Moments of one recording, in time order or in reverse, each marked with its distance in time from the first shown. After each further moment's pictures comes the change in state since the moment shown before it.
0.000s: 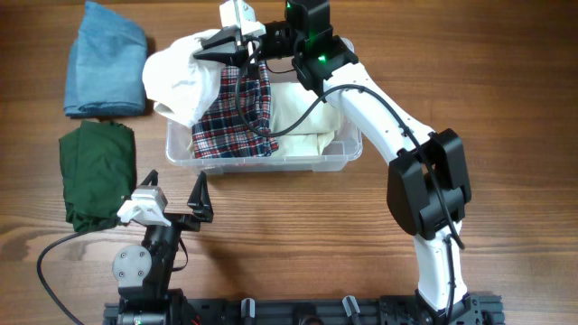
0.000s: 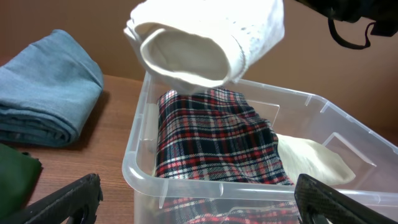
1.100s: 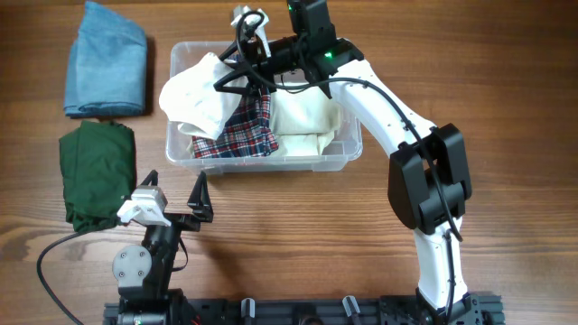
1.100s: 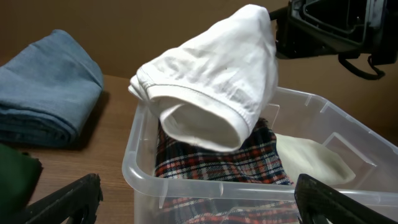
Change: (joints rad) left arm 0.000 0.000 0.000 0.000 0.000 0.000; right arm -0.037 0.026 0.000 -0.383 -0.095 0.259
